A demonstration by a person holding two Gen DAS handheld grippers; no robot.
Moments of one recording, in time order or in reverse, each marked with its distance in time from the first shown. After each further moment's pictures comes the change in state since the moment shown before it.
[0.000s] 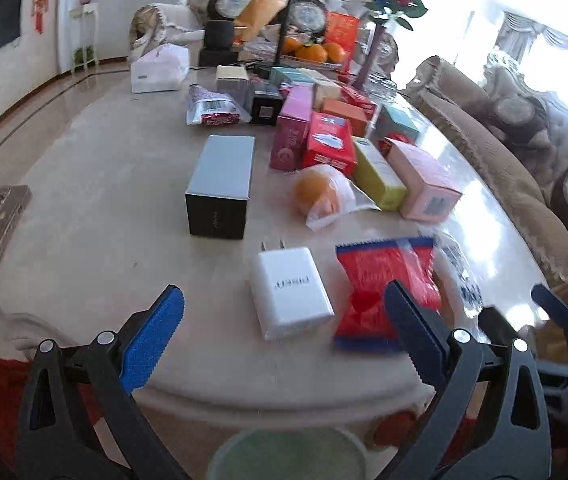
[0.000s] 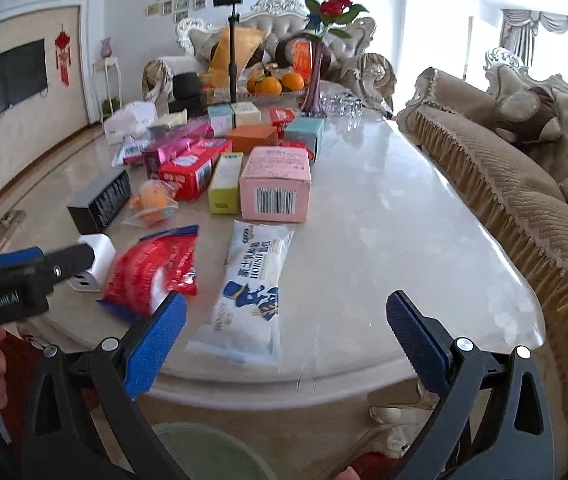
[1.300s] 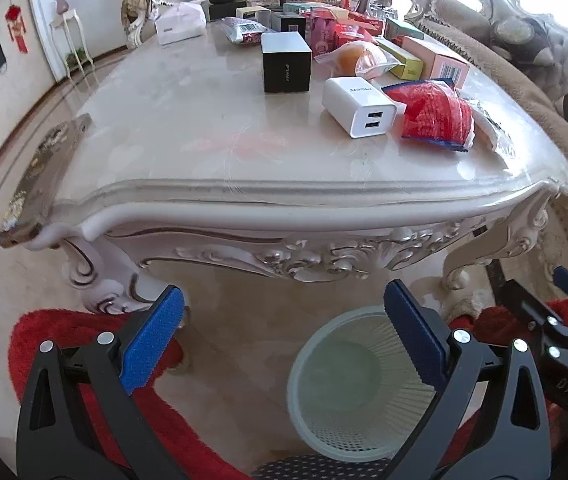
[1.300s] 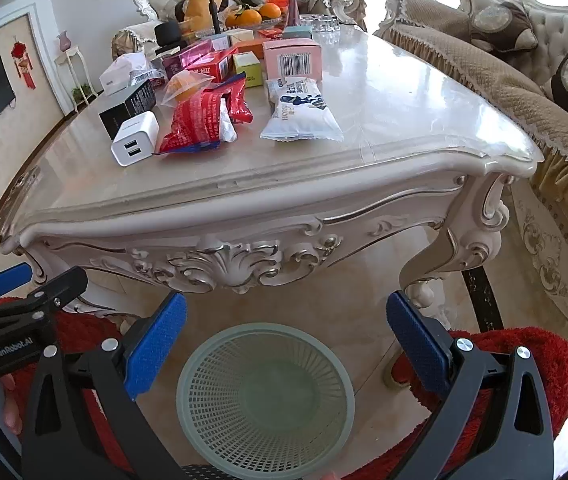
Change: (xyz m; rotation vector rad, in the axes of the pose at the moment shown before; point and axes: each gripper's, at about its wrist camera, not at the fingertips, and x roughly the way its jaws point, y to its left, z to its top) left arm -0.046 0.047 -0.083 0.174 0.181 0.091; right arm -0.045 0.050 -0.088 0.195 0.224 -0.011
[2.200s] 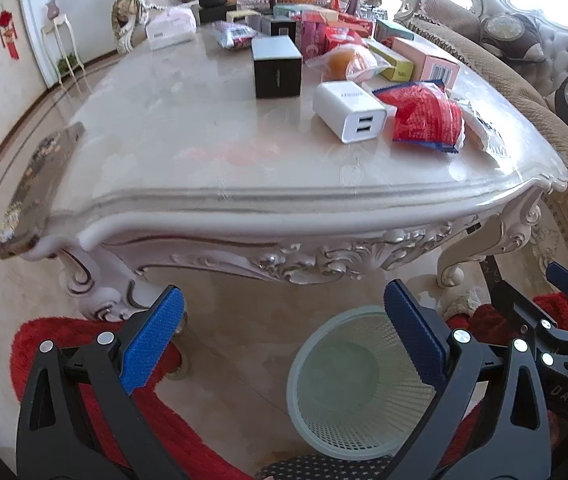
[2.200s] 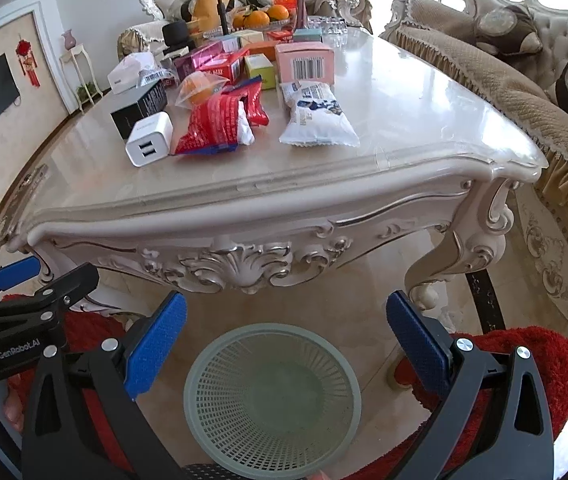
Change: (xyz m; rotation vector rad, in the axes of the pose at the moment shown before) left arm 0.001 0.000 0.003 0.026 -0.001 -0.028; right arm -0.004 0.008 0.000 -0.007 -0.002 0.010
